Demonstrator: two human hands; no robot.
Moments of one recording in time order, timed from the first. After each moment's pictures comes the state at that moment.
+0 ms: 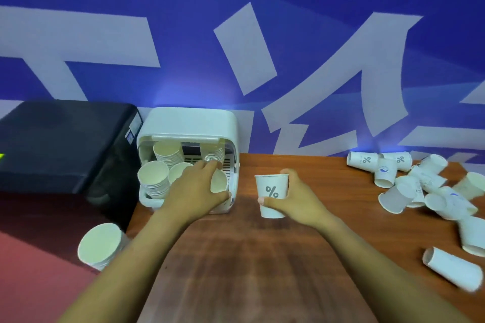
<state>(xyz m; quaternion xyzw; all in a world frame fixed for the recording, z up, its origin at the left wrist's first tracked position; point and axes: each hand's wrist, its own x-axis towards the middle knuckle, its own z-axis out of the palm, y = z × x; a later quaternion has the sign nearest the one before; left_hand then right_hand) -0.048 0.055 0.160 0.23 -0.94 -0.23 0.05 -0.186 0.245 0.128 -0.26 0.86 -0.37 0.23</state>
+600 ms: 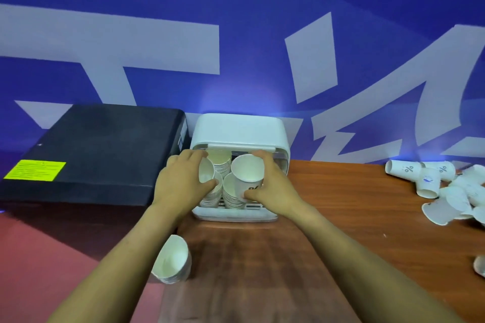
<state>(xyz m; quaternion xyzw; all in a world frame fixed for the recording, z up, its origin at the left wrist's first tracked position) 0.020 -0.094 0.168 0.30 -0.94 -0.17 0.08 -0.108 0.060 0.140 -0.34 0.85 -0.36 0.19</state>
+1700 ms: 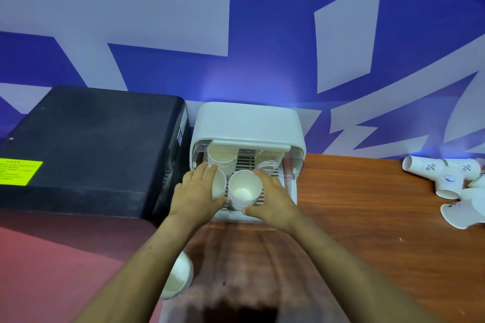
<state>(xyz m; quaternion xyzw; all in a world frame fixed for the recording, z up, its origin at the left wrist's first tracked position) -0.013 -0.115 0.085 0.29 -0.93 -0.18 -0.08 -0.122 0.037 0.081 -0.31 0.86 -0.28 0.28</state>
